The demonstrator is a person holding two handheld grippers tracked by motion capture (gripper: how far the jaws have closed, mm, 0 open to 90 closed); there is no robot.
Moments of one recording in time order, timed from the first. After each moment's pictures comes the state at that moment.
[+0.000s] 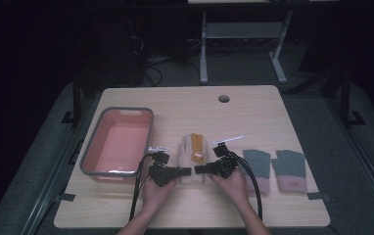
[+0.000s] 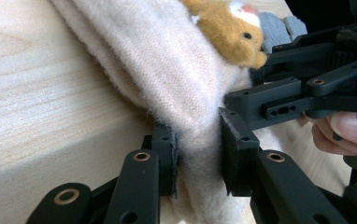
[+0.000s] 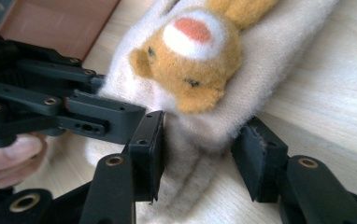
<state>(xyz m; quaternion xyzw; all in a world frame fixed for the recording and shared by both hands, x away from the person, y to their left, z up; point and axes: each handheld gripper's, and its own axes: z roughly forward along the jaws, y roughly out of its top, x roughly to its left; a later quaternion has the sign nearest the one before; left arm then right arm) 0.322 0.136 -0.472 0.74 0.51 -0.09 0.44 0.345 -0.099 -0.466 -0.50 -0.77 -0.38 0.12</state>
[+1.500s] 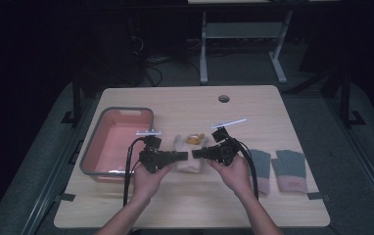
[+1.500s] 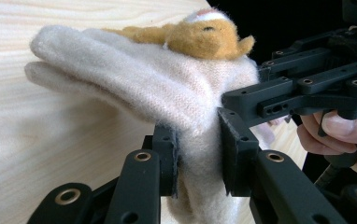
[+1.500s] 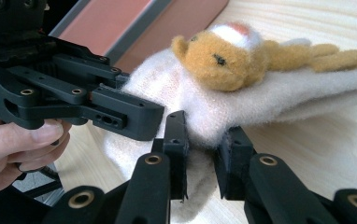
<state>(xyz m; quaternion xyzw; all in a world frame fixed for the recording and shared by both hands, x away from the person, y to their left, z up) 0.330 0.150 -0.402 0.73 0.47 -0.08 0.49 0.343 -0.092 -0.388 -0.45 -0.78 -0.43 0.07</state>
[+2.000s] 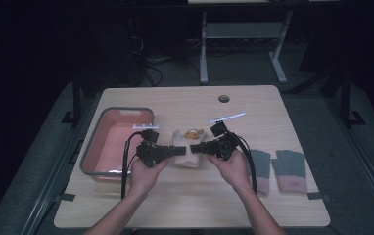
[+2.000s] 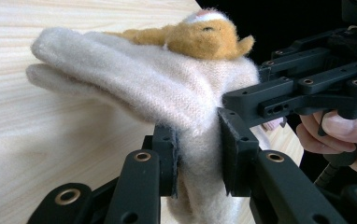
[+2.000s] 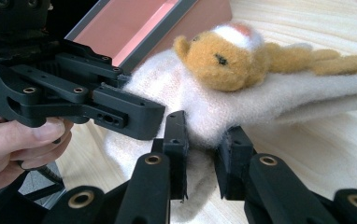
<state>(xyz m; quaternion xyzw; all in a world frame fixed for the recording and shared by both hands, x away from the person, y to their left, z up) 0.338 0.156 -0.389 0.73 0.46 -0.08 0.50 0.350 -0.088 -0.372 -0.44 -0.78 -0.44 0.06</state>
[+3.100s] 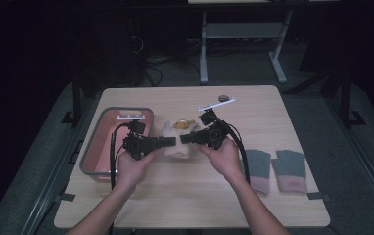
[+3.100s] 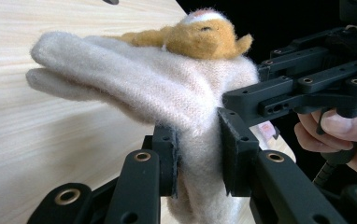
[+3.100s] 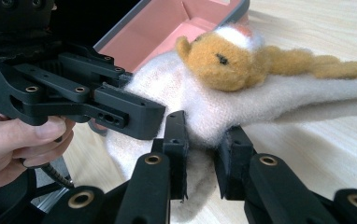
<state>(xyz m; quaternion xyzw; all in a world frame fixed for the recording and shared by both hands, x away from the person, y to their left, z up) 0.342 0.184 -0.356 0.72 0.46 -0.06 0.52 0.361 -0.062 -0.336 -0.42 -0.80 -0.44 0.05</state>
